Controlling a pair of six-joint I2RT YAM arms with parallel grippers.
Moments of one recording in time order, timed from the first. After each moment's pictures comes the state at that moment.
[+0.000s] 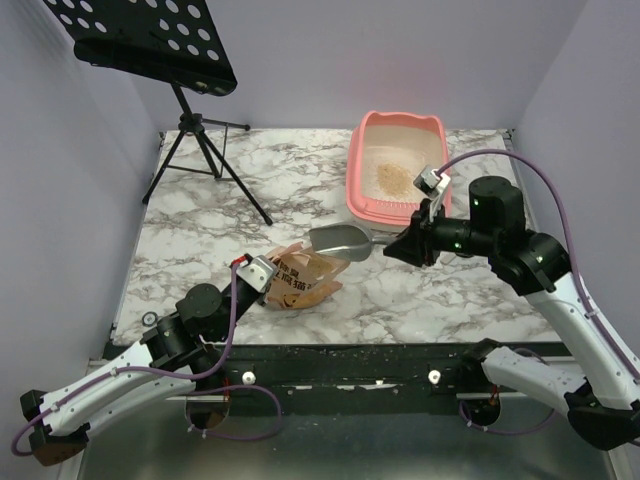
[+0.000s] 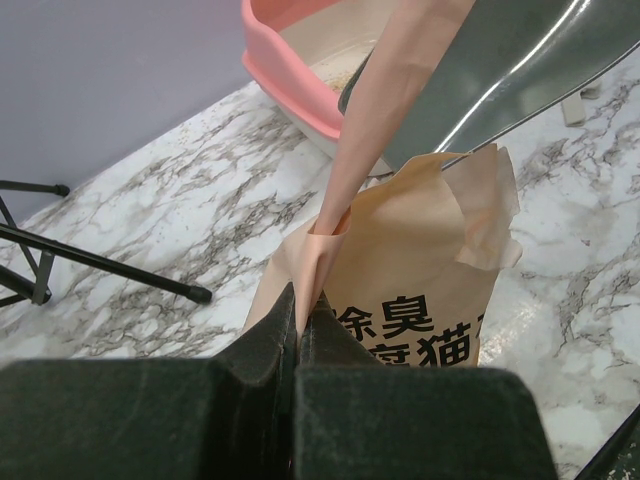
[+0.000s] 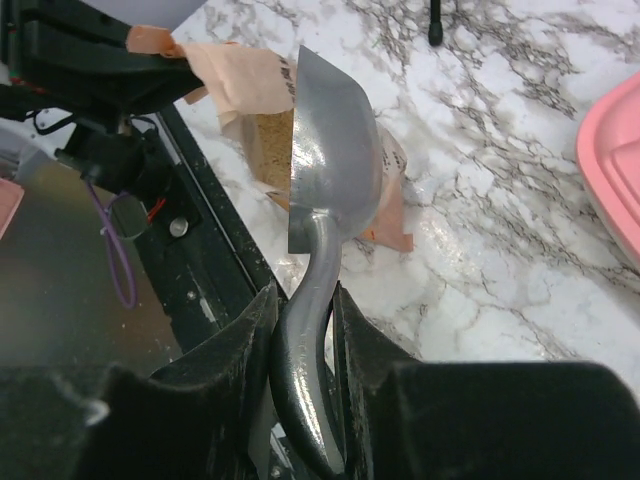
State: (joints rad) left arm -1.02 0.37 0.45 -0.11 -0.36 0.20; right arm 0.55 0.98 1.23 -0.74 -0.52 0.08
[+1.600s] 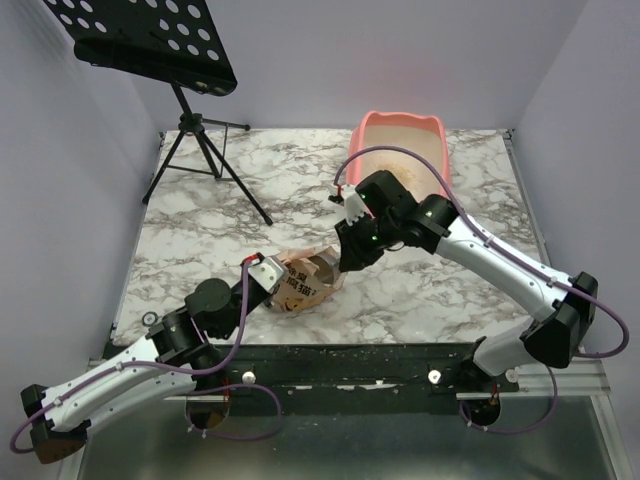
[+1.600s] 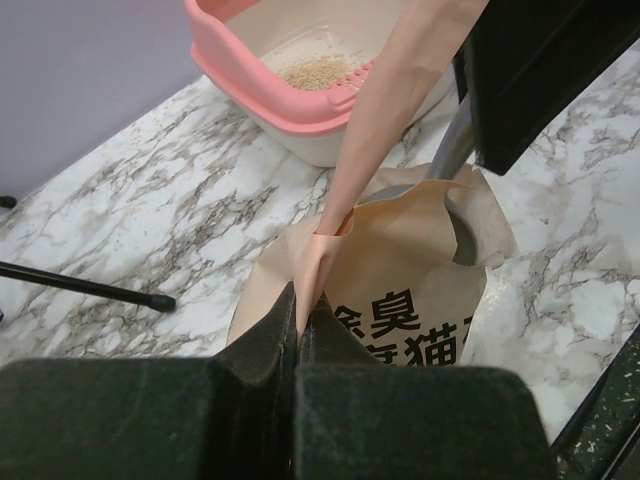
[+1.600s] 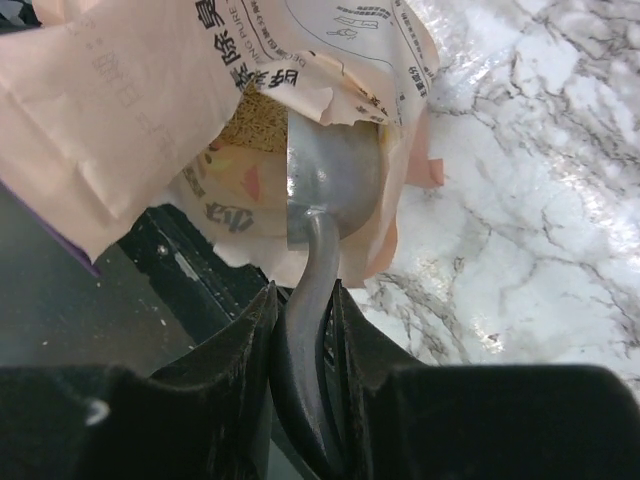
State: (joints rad) left arm -1.02 0.44 0.47 -0.11 -0.27 0.18; right arm 0.83 1.45 1.43 -0.89 -0.26 0.15
